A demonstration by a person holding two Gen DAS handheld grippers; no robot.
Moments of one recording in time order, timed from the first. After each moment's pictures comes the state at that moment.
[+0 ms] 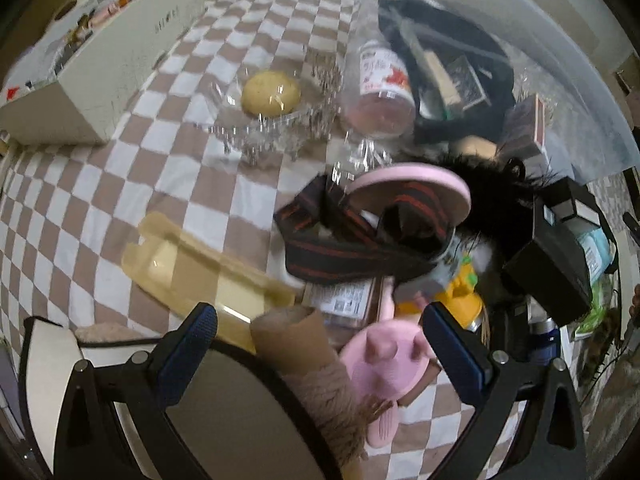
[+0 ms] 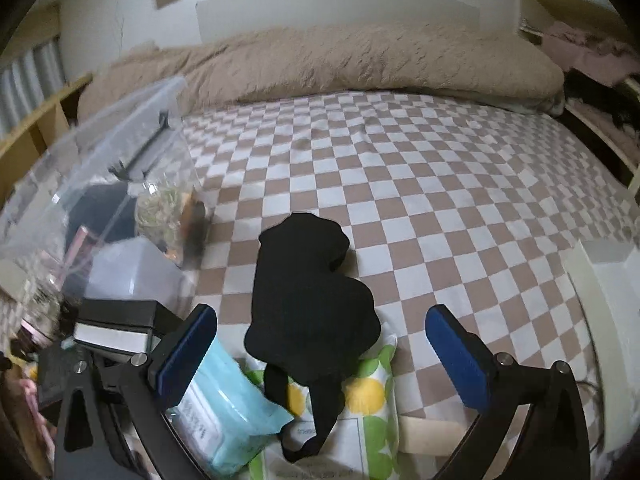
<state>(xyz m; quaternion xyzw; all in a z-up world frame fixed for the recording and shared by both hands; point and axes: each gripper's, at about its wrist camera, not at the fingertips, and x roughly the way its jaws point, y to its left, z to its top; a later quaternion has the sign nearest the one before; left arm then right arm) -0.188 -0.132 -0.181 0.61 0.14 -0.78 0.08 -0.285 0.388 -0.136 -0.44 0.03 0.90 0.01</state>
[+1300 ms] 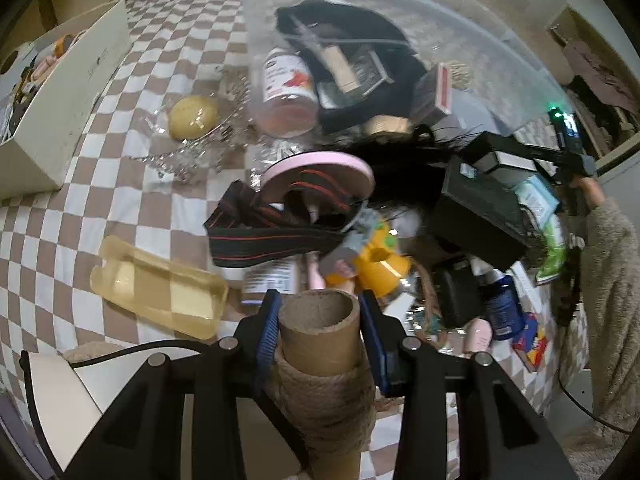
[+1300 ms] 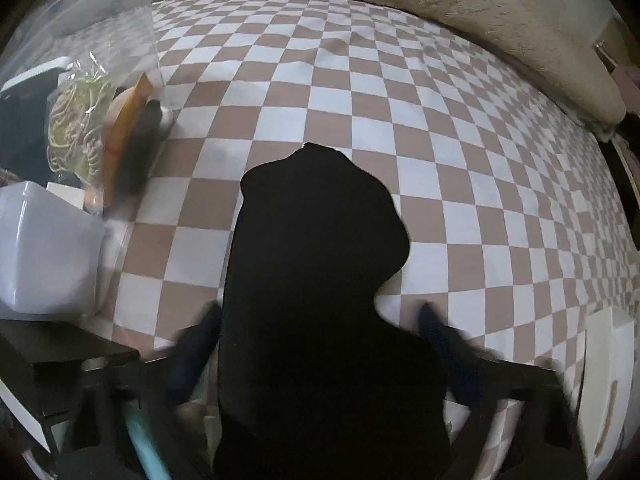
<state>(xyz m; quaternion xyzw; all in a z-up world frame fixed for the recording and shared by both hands) -0.175 -0.095 -0.147 0.59 0.10 -0.80 -0.05 -0.381 0.358 -0.218 -0.57 -0.08 0.82 0.01</state>
